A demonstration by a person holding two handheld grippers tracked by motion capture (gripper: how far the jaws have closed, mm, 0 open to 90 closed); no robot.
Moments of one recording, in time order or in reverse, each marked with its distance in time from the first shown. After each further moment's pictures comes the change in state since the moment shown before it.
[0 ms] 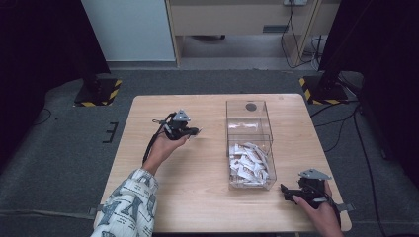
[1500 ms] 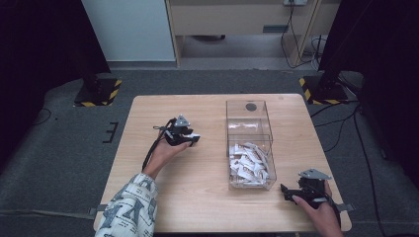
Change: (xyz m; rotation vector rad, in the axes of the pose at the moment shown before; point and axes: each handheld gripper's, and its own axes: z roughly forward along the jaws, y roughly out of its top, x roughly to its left) left arm -0.005 -0.019 0.011 -0.007 0.066 -0.030; right arm 0.000 0.000 0.000 0.000 0.000 0.000
